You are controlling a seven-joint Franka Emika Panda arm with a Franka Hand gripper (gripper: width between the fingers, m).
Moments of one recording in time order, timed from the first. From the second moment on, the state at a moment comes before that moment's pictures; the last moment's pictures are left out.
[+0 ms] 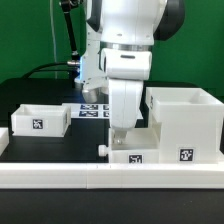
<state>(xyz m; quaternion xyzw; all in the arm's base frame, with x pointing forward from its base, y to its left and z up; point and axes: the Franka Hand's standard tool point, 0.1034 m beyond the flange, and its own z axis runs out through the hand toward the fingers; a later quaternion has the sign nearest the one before) 0.549 0.000 0.035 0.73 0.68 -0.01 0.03</state>
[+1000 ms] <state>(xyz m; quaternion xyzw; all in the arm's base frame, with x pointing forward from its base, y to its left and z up) 0.581 -0.061 0.045 0.71 0.70 0.03 -0.01</state>
